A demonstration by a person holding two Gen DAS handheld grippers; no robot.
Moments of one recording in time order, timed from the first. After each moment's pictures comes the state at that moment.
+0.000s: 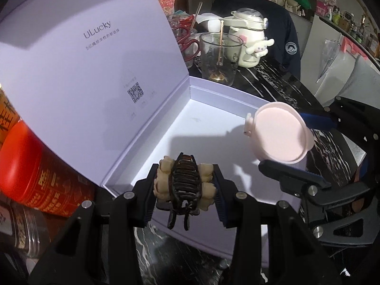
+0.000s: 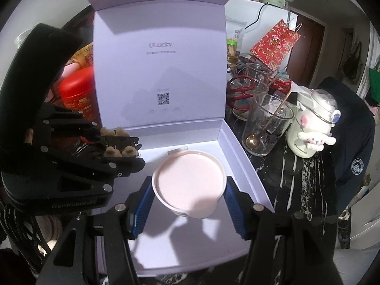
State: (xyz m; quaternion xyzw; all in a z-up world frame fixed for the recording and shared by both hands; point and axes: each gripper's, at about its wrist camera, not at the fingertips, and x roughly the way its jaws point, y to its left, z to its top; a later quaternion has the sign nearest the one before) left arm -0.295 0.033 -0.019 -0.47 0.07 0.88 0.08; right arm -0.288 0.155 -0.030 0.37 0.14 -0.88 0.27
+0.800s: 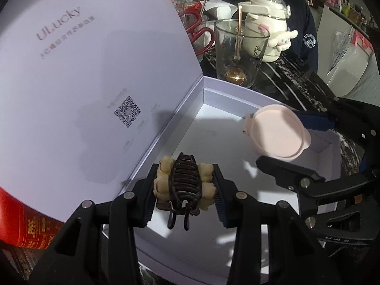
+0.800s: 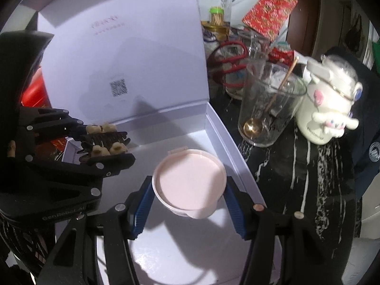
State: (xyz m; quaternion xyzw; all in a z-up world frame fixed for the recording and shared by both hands) left arm -0.359 0.040 -0.050 -0.50 0.09 0.86 0.06; right arm -0.358 0.163 -0.073 0.44 0.10 -0.85 0.26
